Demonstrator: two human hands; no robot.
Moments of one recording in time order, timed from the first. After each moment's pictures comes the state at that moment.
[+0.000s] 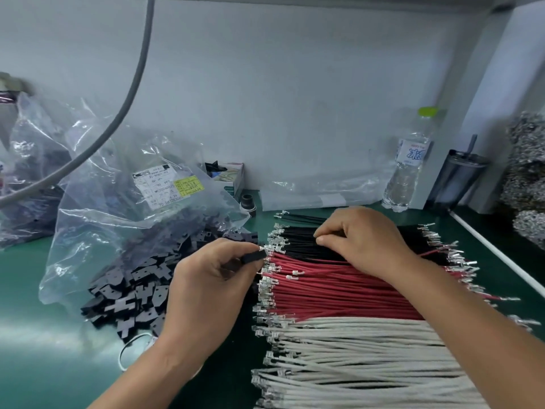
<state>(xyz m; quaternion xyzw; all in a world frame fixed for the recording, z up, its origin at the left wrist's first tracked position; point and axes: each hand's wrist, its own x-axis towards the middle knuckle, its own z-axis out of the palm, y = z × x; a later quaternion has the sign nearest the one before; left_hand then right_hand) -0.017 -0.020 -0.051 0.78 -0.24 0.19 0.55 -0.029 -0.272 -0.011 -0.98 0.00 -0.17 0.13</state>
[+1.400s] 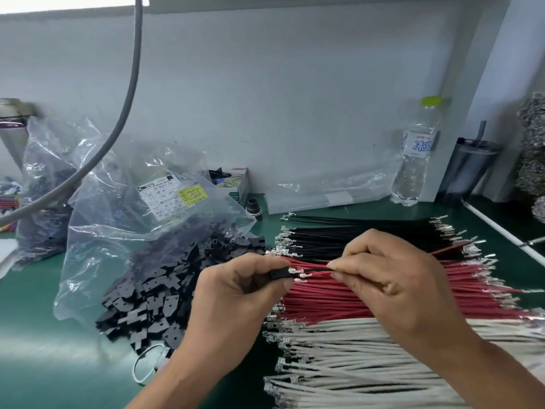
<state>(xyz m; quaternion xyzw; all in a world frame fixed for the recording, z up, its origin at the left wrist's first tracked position) -0.029 -0.026 -0.043 0.71 -0.26 0.02 0.65 -0.107 -0.234 -0.027 -0.89 -0.12 -0.39 0.21</state>
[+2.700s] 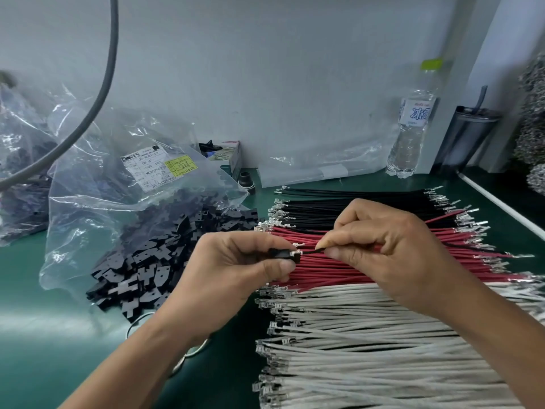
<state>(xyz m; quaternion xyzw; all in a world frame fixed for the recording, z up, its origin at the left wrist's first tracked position) -0.028 -0.018 -0.036 0.67 -0.29 -0.15 0.67 -0.109 -0.244 -0.020 -0.89 -0.12 -0.22 0.38</state>
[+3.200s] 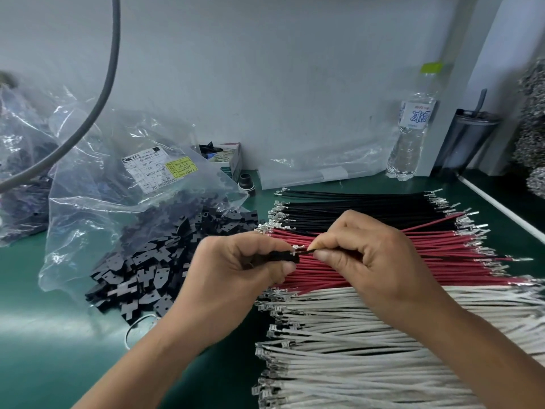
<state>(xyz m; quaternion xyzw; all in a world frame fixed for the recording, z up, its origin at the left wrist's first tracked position) -0.031 -0.020 -0.041 0.73 -0.31 -0.03 0.61 -0.107 -0.227 -0.034 -0.91 -0.09 -0.28 0.30</state>
